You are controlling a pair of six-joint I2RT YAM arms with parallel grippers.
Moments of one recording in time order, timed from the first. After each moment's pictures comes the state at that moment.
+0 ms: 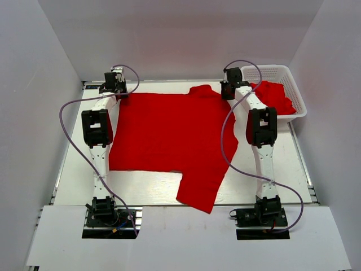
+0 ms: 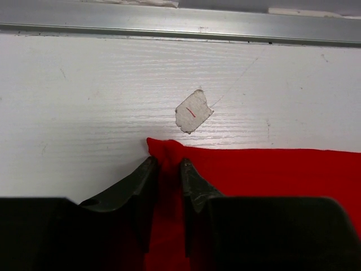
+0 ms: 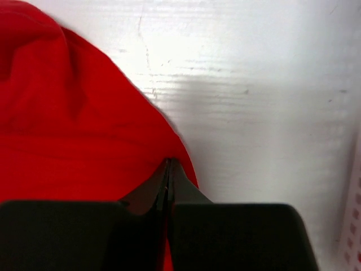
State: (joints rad) left arm 0.06 2.57 2.13 -0.18 0.10 -0.04; right arm 0.19 2.53 2.20 -0.51 0.03 0.06
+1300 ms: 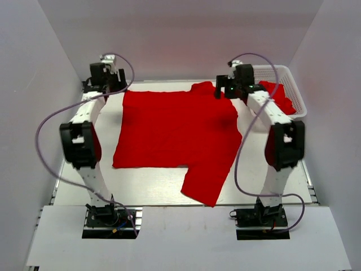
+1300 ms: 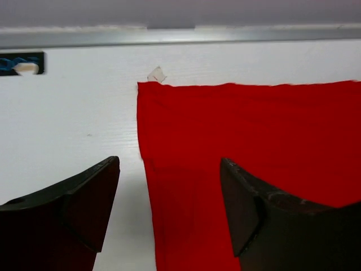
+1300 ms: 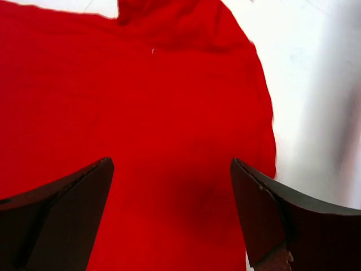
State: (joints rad) left arm 0.05 2.05 1.72 -0.21 0.16 0.00; right arm 0.24 1.99 1.71 -0.36 -0.14 0.09
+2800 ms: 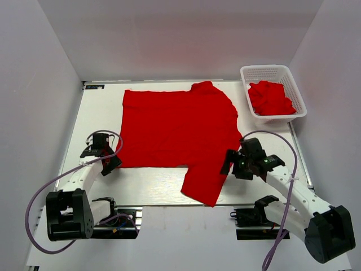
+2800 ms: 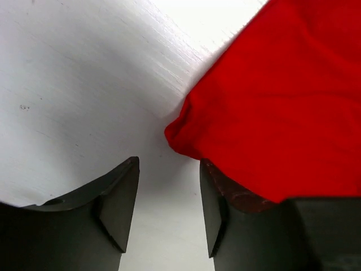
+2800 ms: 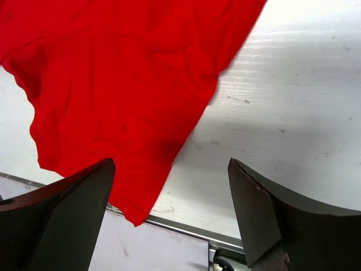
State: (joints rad) left arm 0.06 1.14 0.56 -0.57 -0.16 -0.58; right arm 0.42 0.93 0.53 -0.64 -0.17 0.54
